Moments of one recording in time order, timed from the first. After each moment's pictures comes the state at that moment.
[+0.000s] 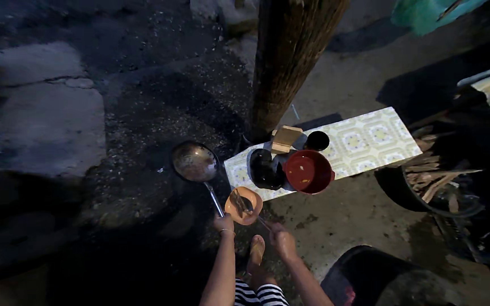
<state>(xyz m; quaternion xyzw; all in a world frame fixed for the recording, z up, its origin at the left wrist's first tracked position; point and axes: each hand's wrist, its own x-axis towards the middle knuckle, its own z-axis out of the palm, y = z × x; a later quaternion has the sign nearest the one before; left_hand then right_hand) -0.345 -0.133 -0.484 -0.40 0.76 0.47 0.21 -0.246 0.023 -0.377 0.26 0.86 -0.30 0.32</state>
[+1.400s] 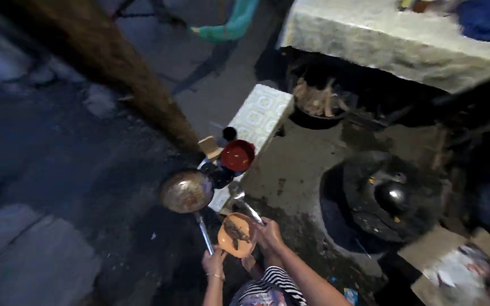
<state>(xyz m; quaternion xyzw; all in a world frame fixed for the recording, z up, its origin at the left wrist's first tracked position) -0.228 -0.217 -0.293 -0.17 0.74 0.56 0.33 -0.114 -0.042 -0.276 0.52 0.64 -0.57 -0.02</state>
